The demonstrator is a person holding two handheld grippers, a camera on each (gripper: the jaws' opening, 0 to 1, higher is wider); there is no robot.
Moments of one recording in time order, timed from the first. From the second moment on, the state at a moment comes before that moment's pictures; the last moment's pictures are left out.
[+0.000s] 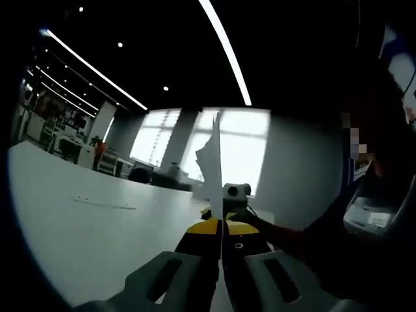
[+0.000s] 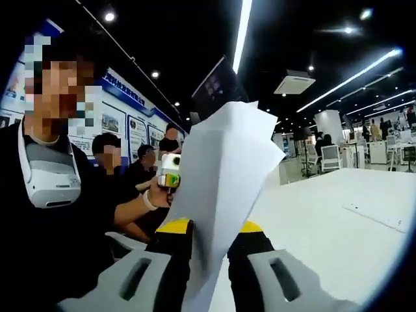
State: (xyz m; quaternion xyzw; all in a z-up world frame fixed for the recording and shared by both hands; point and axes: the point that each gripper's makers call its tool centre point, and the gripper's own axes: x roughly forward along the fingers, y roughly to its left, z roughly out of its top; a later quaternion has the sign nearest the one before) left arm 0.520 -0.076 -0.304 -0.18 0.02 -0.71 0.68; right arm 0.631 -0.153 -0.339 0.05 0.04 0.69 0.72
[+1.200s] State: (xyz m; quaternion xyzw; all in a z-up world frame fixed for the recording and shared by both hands) left arm 0.552 -0.078 -0.250 -0.08 -0.07 -0.67 0.74; right arm 0.632 -0.172 -0.258 -0.03 -0.06 0.63 0.78
